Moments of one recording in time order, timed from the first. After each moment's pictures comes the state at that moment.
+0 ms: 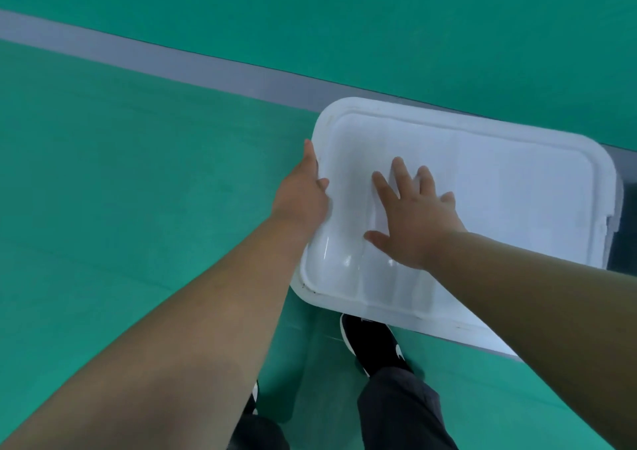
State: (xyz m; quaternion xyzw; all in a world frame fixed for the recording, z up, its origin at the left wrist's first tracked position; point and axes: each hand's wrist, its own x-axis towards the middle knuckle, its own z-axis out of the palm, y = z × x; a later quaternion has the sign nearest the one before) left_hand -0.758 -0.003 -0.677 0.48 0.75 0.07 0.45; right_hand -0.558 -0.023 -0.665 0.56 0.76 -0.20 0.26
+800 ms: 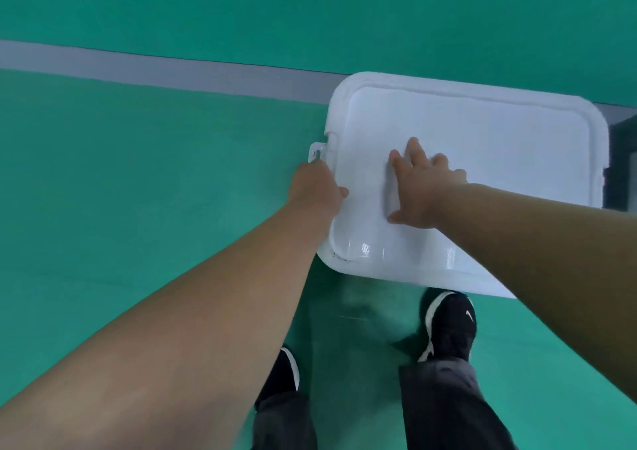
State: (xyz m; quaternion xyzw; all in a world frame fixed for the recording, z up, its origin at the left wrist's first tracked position) left_hand -0.758 -0.032 -0.682 0.58 0.73 -0.08 0.35; right_hand -0.573 -0.045 -0.652 0.64 0.67 -0.23 0.31
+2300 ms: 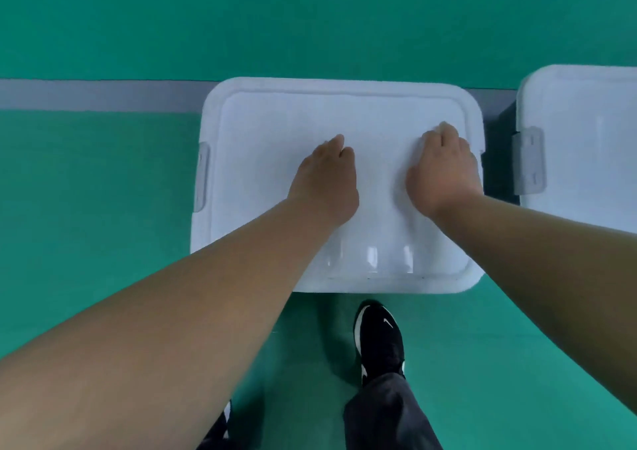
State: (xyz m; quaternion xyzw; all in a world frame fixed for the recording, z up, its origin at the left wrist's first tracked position) left_hand -0.549 -0.046 -0.669 0.79 0.54 -0.08 0.27; right_hand -0.359 -0.075 -0.670 0.80 0.56 -0.17 0.06
